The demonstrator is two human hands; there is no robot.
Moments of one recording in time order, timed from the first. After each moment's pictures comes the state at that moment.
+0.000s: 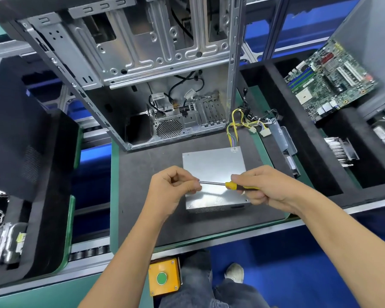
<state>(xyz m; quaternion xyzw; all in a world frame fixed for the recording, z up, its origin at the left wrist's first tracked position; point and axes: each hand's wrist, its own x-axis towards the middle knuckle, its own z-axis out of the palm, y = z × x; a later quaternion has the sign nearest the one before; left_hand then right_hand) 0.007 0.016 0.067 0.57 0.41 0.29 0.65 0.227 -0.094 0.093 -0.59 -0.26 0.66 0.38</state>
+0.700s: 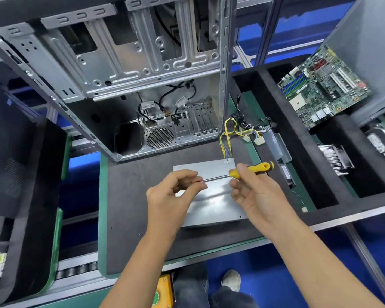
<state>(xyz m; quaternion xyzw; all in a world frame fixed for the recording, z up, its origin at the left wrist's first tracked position) 0.040 0.004 0.076 0.67 0.38 0.42 0.48 0.201 -0.083 0.092 -0.48 0.02 0.54 0.69</state>
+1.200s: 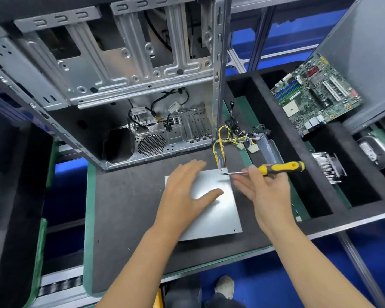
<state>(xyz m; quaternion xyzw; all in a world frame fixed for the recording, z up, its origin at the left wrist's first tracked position) 0.080 0.026 0.058 0.84 0.36 0.24 0.33 0.231 -0.070 0.068 -0.58 -0.02 0.34 0.74</state>
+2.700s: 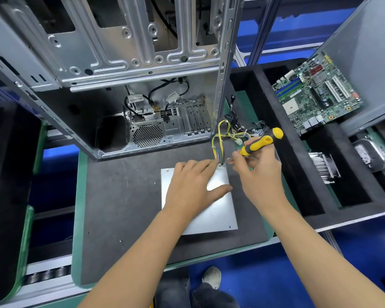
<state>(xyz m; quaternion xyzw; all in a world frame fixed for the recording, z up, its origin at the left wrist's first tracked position) 0.110 0.031 0.033 0.93 0.33 0.11 0.15 0.250 -0.049 0.071 -0.74 -0.35 0.18 0.54</state>
